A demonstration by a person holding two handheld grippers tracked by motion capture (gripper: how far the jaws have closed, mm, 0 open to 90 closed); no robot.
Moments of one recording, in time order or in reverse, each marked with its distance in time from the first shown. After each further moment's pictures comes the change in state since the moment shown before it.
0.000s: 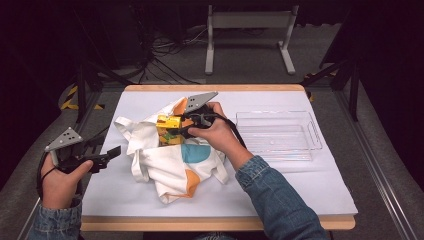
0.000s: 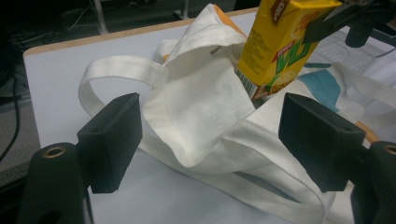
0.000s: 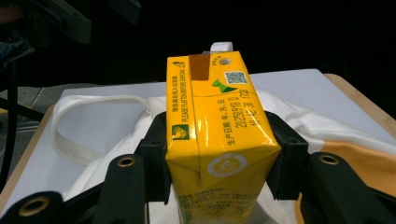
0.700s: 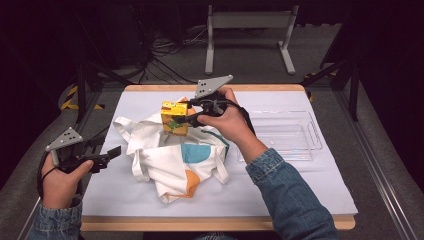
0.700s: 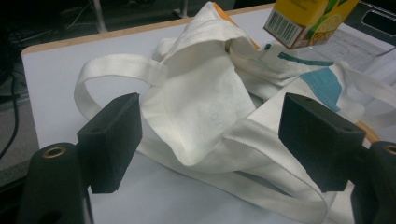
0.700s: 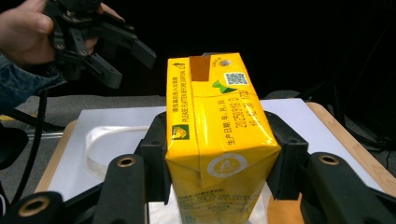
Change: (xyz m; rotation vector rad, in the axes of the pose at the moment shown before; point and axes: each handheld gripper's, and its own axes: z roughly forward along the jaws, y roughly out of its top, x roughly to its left) left arm 0.000 0.000 0.002 0.006 -0.004 -0.006; right arm 0.000 0.039 -0.051 -0.053 0.004 -0.040
